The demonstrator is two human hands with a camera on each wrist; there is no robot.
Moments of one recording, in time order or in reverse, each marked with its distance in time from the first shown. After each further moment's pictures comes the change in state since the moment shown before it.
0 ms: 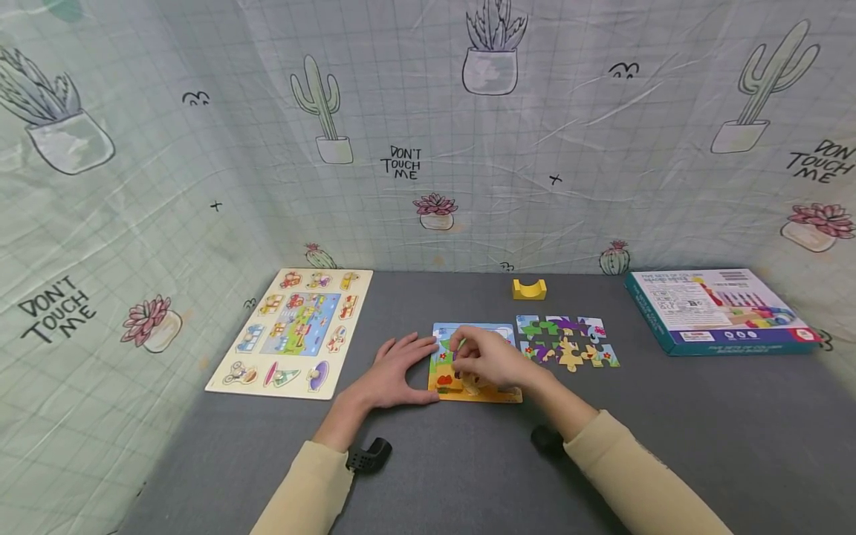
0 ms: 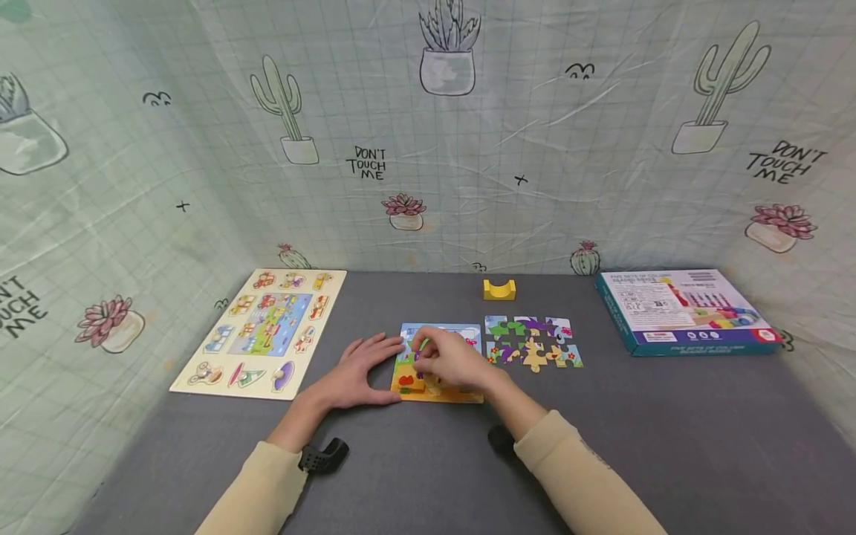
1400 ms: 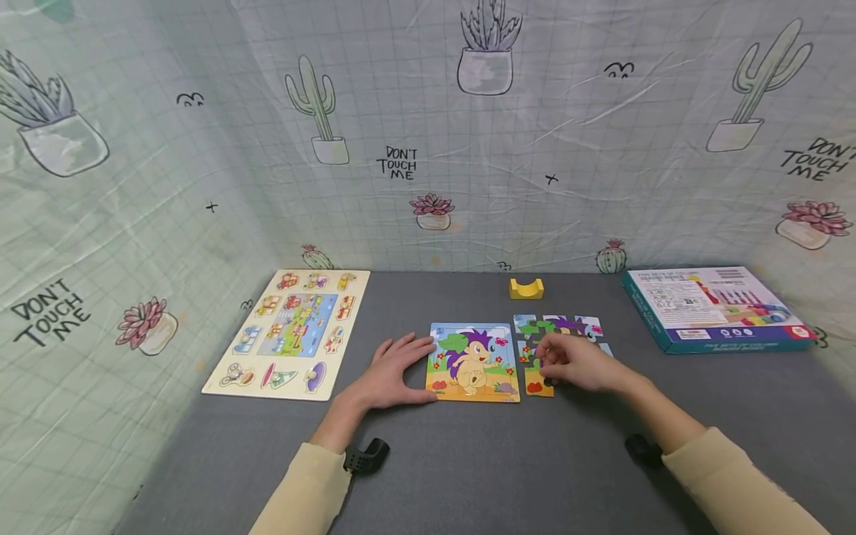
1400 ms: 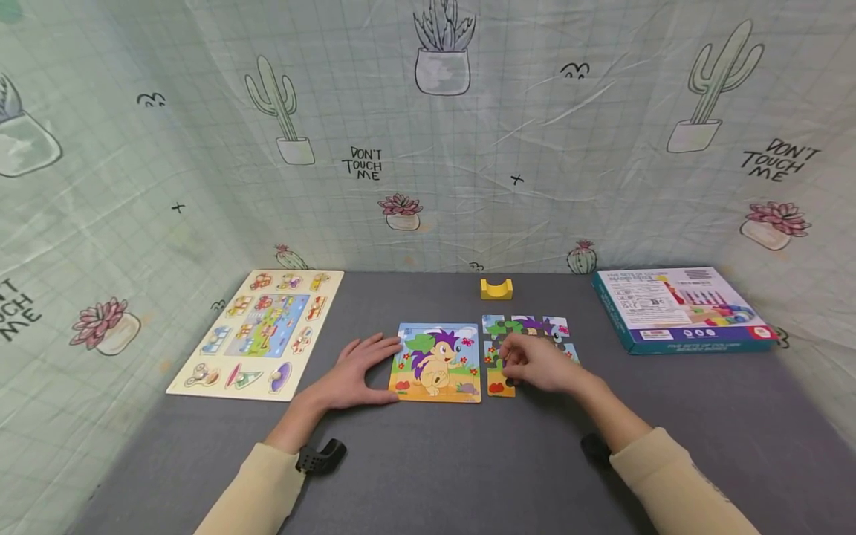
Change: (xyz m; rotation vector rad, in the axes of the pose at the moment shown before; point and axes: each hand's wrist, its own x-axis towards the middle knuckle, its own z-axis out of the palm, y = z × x) left_hand 0.001 0.000 0.001 0.011 -0.003 -0.014; right_hand -0.083 0.053 -0.079 -0.116 0.010 0.159
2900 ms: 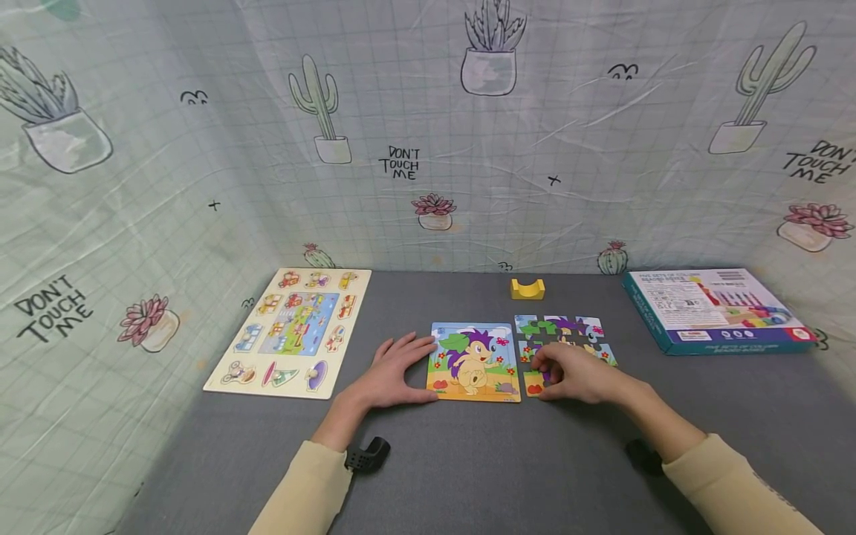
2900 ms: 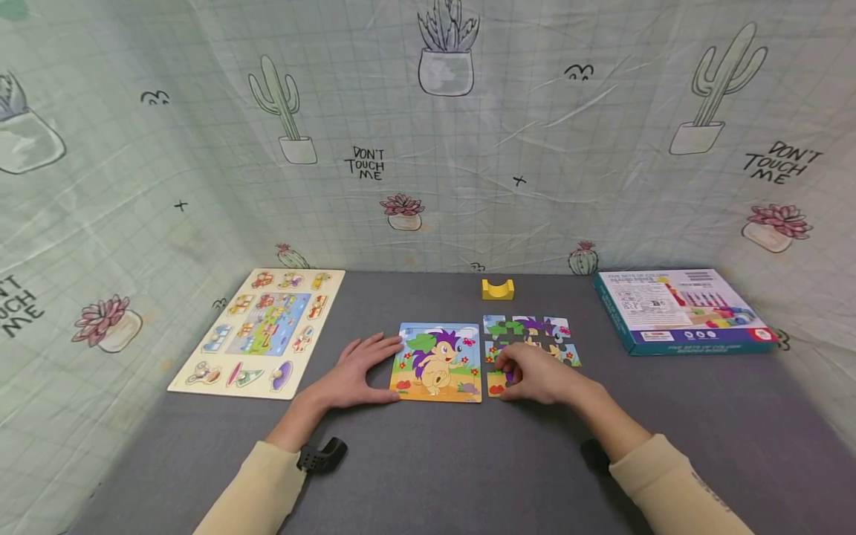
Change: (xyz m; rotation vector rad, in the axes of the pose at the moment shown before) left_hand 0.000 0.000 0.001 -0.005 -0.004 -0.006; right_hand -0.004 -0.009 0.008 -0.210 -0.028 -0.054
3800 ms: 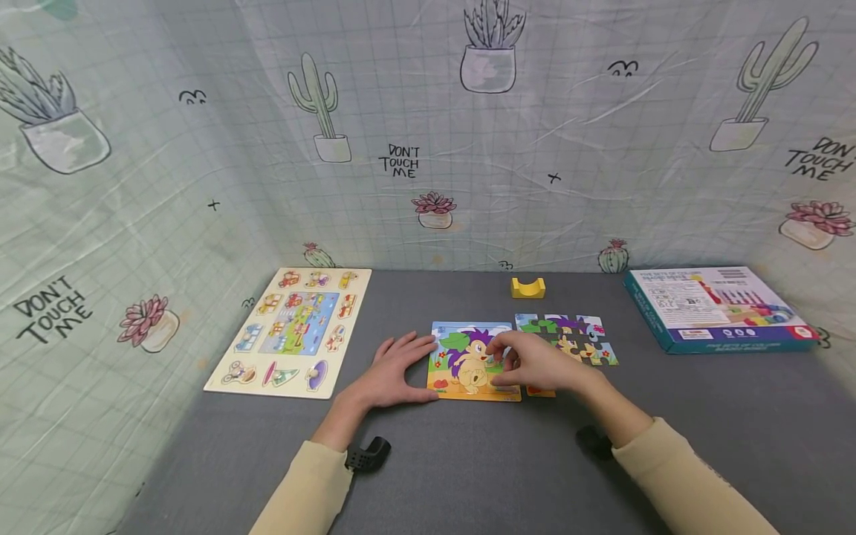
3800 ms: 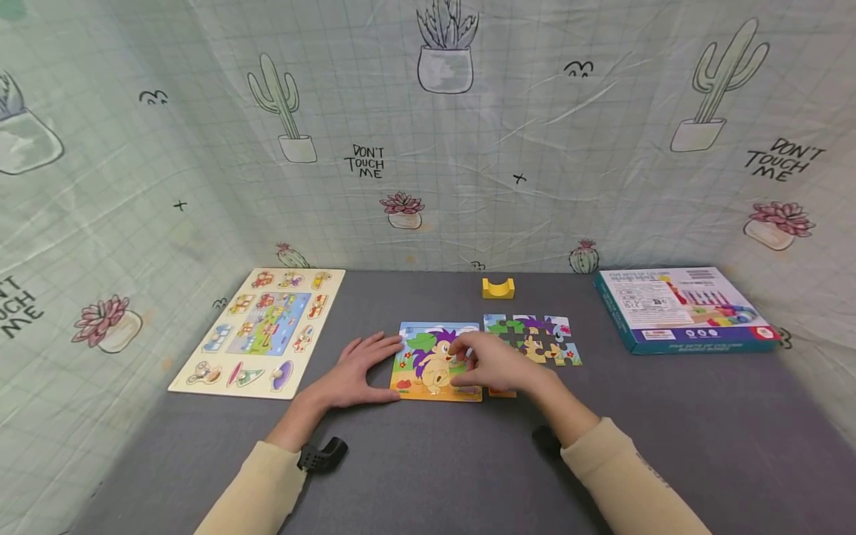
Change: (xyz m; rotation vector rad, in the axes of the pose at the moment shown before) left_hand 0.000 0.000 0.000 0.009 -0.001 -0.003; right_hand 0.041 -0.040 0.016 0.127 -0.013 -0.094
